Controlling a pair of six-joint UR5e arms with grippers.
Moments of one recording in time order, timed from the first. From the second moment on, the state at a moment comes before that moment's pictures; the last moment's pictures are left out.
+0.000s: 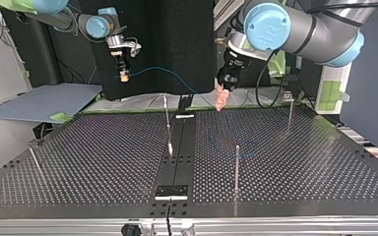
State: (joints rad) left arm -0.36 -1.53 -1.86 -3.24 -1.60 -1.63; right arm 1.85 -0.65 1.98 -1.18 1.35 1.56
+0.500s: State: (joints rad) left arm -0.52 -1.69 -2.02 -3.08 -1.74 -1.78; right arm 1.85 -0.65 1.97 -1.18 1.35 1.56
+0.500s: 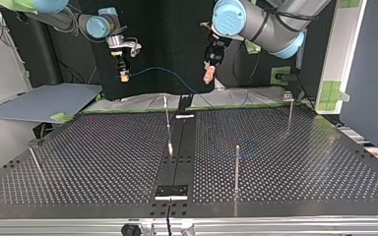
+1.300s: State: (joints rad) left arm -0.75 -1.92 -2.21 -2.85 -1.79 -1.88; right arm 1.85 -0.65 1.97 -1.18 1.35 1.57
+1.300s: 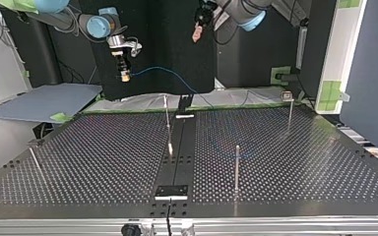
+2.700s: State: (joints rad) left arm -0.74 -2.19 -2.03 -2.44 -1.93 -1.92; right arm 1.86 -0.73 1.97 -1.06 1.35 1.50
